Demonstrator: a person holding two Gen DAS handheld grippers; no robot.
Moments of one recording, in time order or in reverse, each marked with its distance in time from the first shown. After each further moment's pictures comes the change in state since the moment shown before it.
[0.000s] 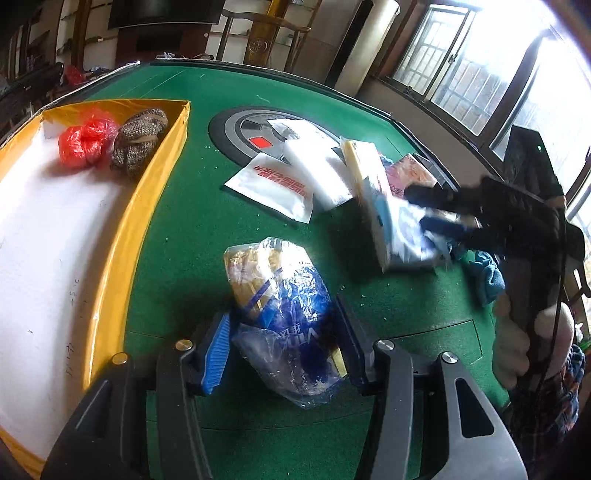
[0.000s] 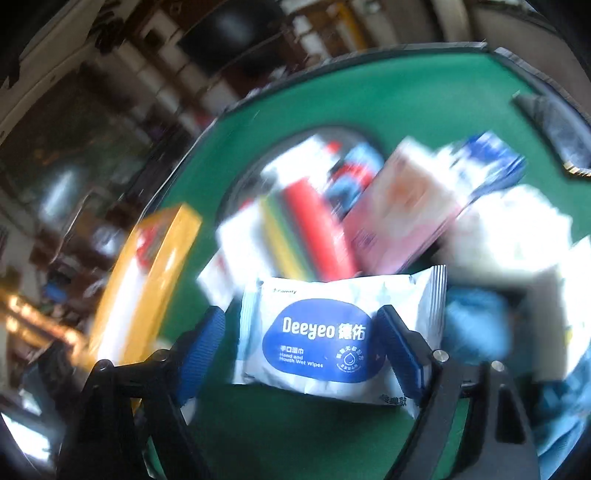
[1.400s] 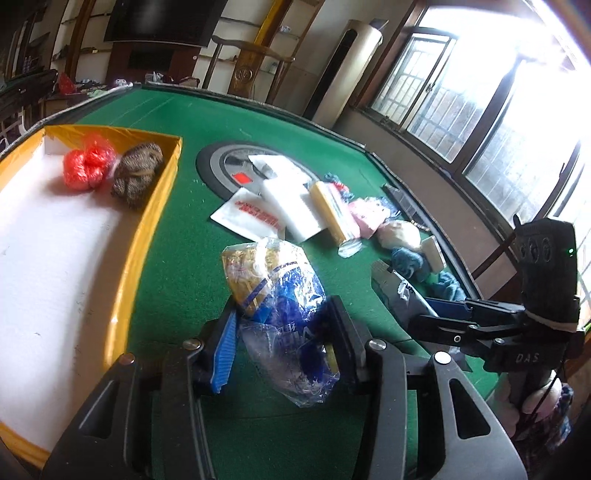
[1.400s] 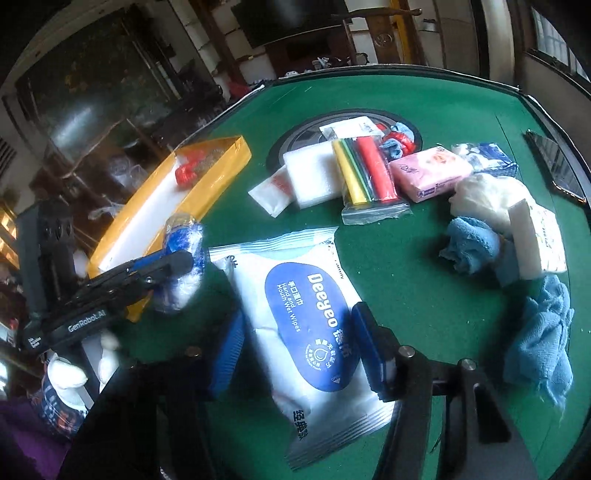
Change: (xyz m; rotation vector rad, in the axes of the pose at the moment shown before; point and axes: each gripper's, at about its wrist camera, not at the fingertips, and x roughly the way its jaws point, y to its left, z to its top) left arm -0.045 -0.001 0.000 -0.015 -0.133 -0.107; right arm -0.048 0.042 -0.072 -0.226 0.001 -0.089
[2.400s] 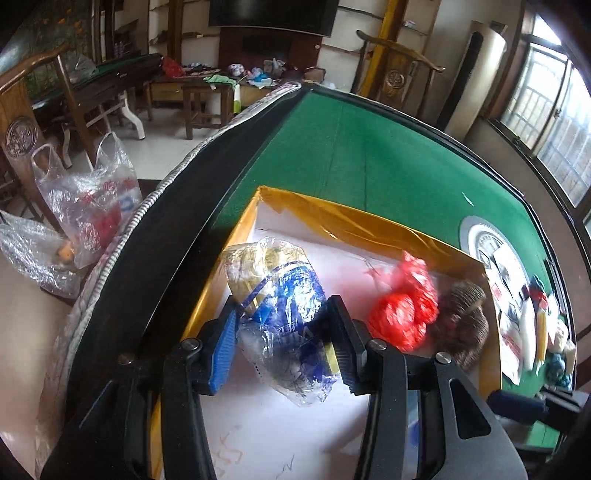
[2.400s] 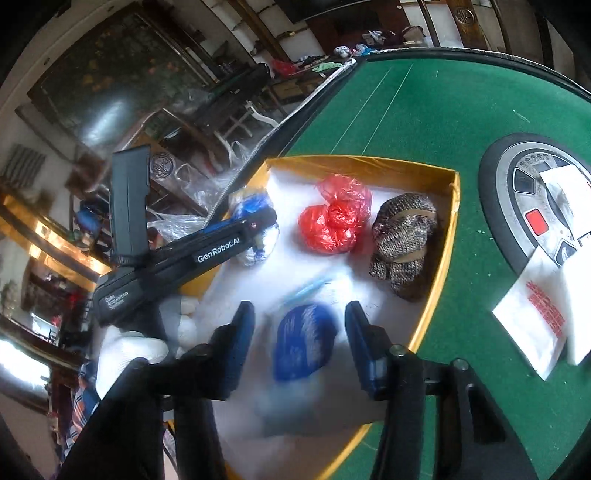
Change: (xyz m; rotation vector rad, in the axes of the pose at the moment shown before) left arm 0.018 0.229 0.125 -0.153 0.077 0.458; right arm 0.182 0.202 0.132 0.000 0.116 0.186
